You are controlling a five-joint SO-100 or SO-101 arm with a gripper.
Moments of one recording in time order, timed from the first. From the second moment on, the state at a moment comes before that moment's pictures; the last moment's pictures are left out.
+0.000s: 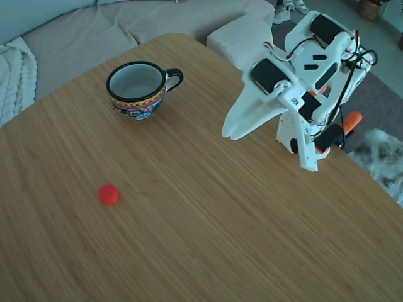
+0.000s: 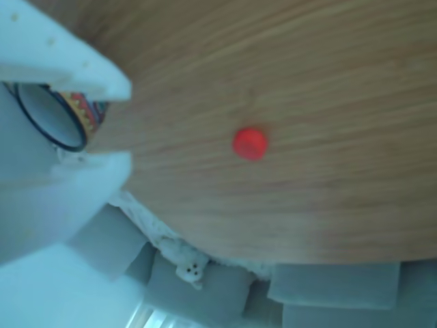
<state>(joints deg) 3.3 144.6 121.6 62.8 2.1</state>
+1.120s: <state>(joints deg) 27.9 76.6 66.8 75.8 1.0</state>
